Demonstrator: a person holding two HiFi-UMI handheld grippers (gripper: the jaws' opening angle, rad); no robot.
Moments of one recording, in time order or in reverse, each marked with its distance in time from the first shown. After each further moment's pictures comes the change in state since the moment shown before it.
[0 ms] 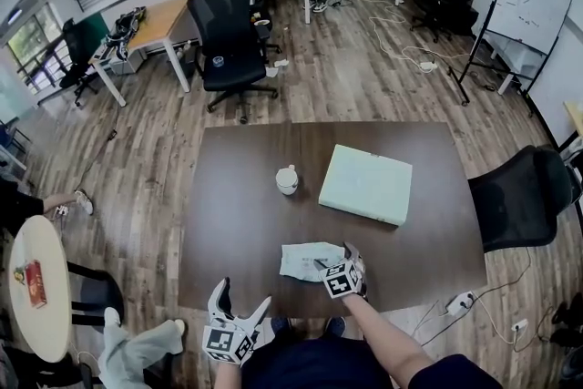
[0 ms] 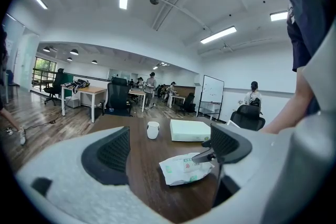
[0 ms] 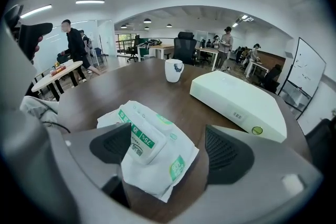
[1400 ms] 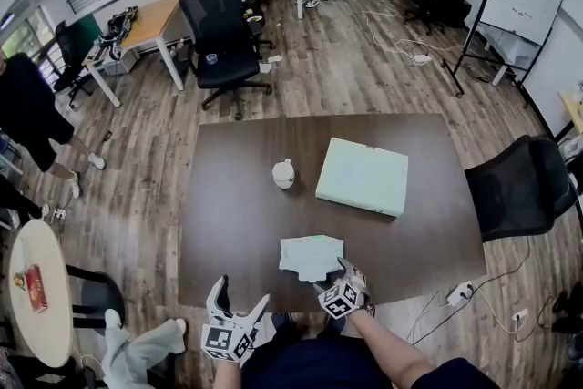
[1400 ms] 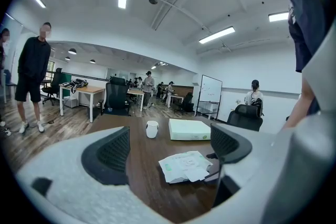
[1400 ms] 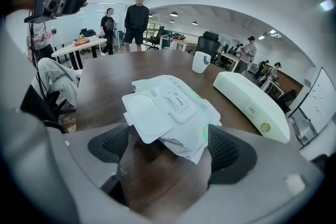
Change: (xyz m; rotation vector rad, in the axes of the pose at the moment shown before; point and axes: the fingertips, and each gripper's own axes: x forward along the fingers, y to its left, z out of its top) left arm -0.008 0.003 -0.007 0.005 0.004 -0.017; right arm -0.019 0.057 -0.072 -0.274 0.043 0.071
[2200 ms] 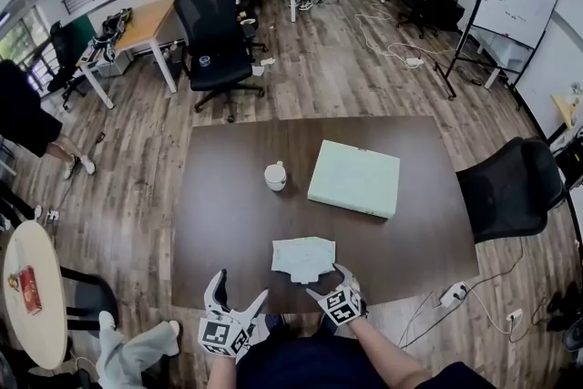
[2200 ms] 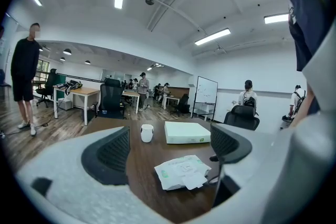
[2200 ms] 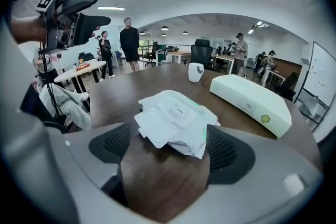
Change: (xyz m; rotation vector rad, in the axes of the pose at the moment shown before) left arm 0.018 -0.012 0.011 0.021 -0.019 -0.052; right arm -0.037 0.005 0.014 0.164 -0.143 0.070
